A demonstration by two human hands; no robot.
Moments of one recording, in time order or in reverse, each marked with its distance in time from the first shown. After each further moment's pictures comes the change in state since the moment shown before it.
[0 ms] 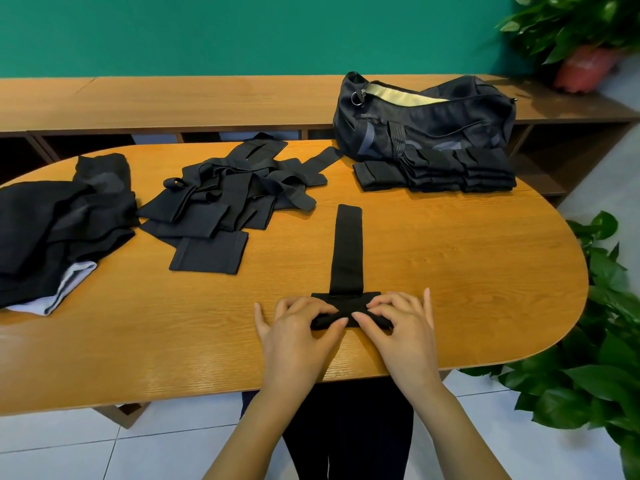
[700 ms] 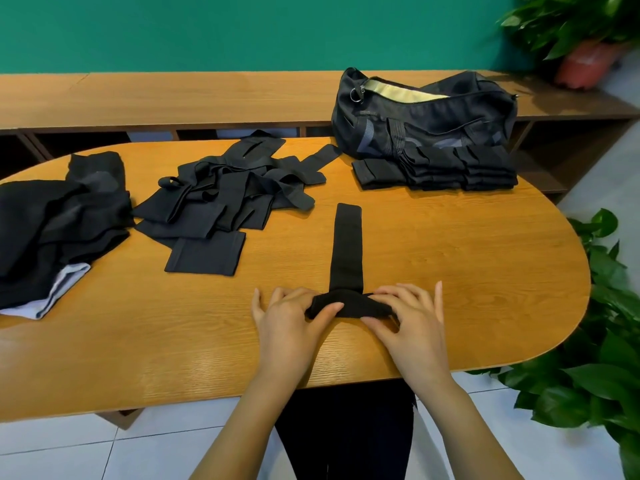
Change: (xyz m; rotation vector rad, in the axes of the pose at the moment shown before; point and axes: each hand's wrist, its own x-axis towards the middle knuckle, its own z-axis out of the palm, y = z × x) left_hand 0.022 -0.007 0.002 -0.007 0.042 0.041; right_hand 0.010 0.008 -0.010 -0.103 -0.078 -0.053
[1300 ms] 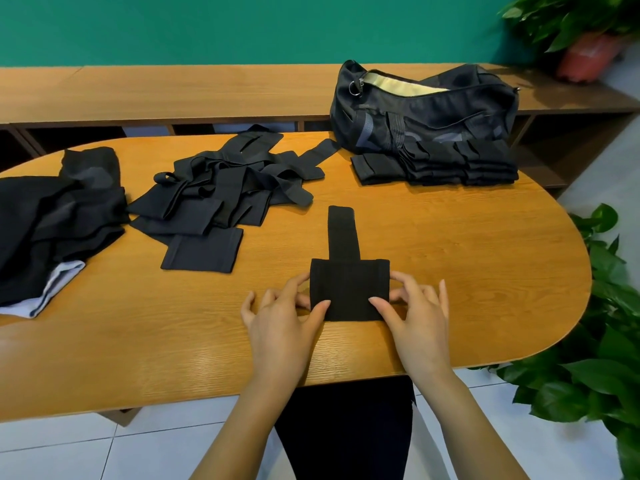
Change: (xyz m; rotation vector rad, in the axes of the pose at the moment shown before) left_hand -0.005 -0.001 -0.003 -0.014 0.073 -0.098; right_hand 0.004 0.000 -0.001 0.128 0.076 0.198
